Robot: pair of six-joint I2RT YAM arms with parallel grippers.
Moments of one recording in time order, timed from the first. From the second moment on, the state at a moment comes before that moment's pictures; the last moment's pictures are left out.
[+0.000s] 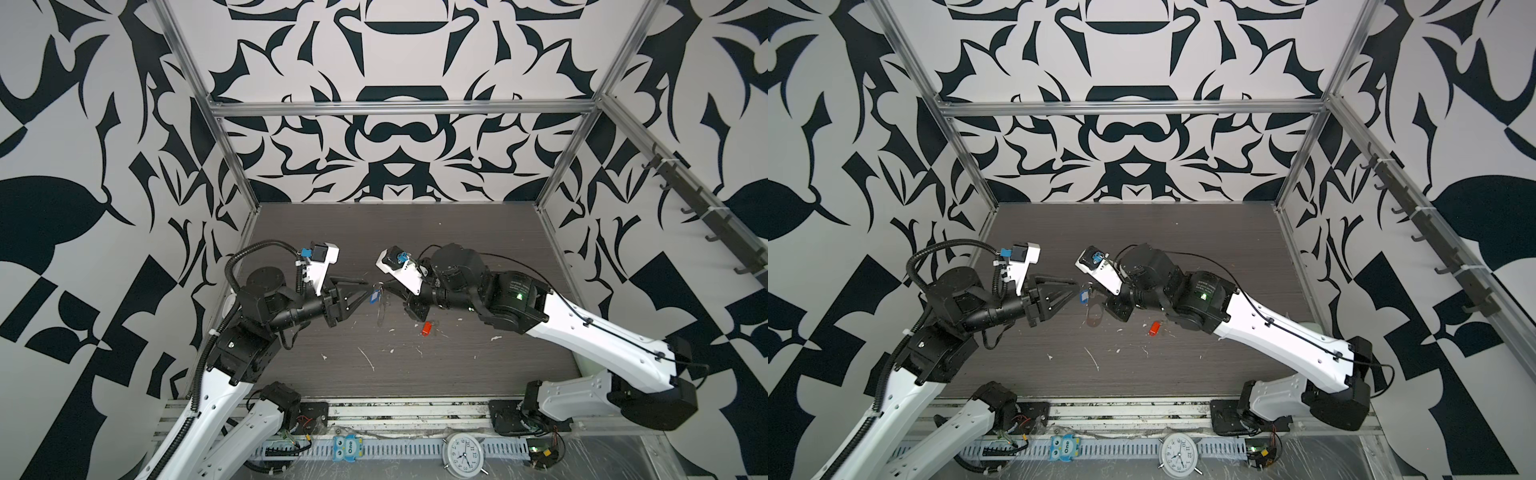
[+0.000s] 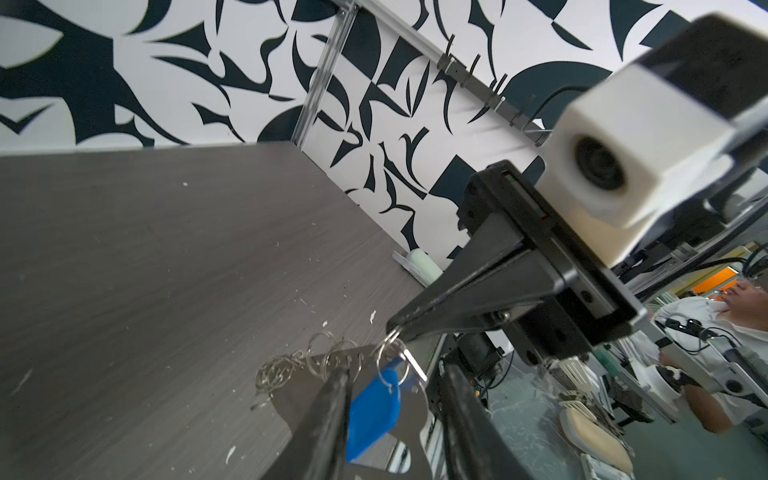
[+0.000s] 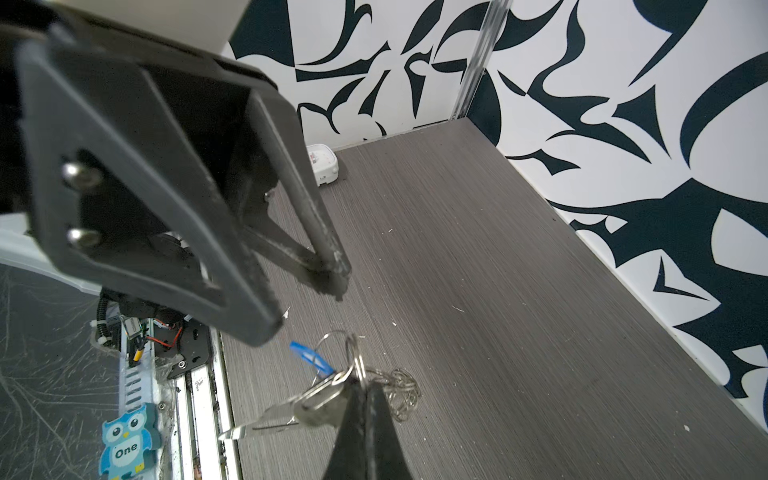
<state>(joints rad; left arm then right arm) -0.49 0.67 0.88 -0.35 0.69 -0.44 1.09 1.32 1.47 -0.66 -0.02 -0.08</state>
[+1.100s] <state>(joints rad) -0.49 0.62 0.76 -0.19 0.68 -0.49 1.09 1.33 1.49 -0.65 0.09 -0.02</state>
